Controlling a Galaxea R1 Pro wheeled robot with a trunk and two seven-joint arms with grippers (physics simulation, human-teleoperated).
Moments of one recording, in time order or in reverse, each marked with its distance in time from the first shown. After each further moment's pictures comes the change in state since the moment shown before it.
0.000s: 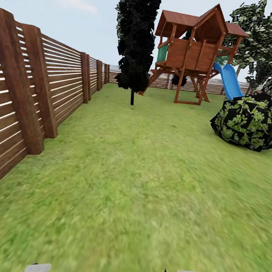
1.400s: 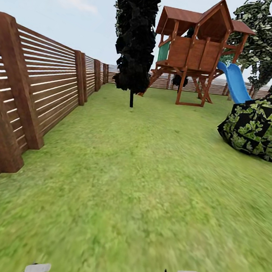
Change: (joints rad) left arm 0.000 0.000 0.000 0.000 0.000 0.000 0.000; right arm 0.000 -0.002 0.000 -0.001 0.002 0.000 -0.002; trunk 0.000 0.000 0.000
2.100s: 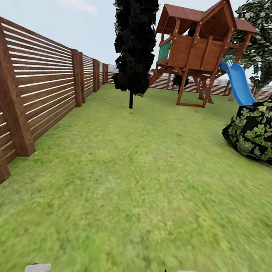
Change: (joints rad) left arm 0.000 0.000 0.000 0.000 0.000 0.000 0.000; right arm 0.000 0.001 0.000 0.000 0.000 0.000 0.000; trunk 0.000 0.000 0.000
